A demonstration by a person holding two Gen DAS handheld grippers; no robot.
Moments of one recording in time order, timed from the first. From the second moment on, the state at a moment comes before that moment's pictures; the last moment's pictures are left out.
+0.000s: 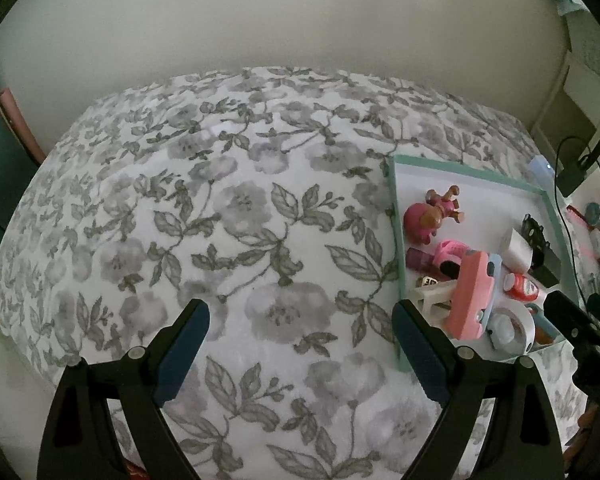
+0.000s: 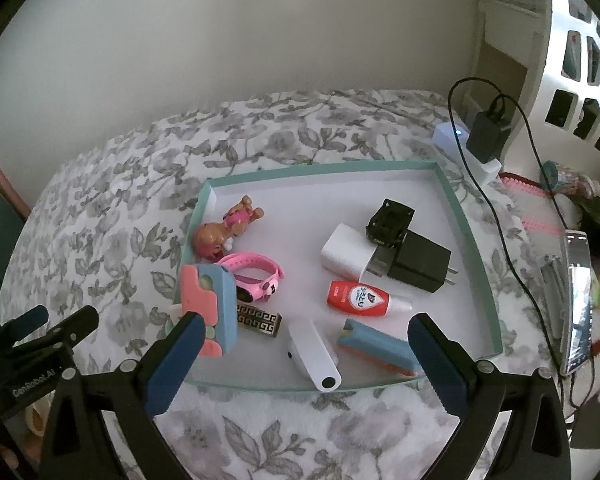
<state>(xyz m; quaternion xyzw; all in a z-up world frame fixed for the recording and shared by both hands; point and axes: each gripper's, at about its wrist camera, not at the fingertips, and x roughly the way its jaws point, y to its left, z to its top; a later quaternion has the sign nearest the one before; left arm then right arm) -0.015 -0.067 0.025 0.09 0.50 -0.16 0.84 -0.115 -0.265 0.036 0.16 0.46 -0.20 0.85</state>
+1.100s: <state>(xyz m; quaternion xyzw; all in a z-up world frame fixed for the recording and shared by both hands) -0.010 -0.066 0.022 0.08 0.51 -0.14 0.84 -0.115 -0.266 0.034 0.16 0.47 -0.20 0.84</state>
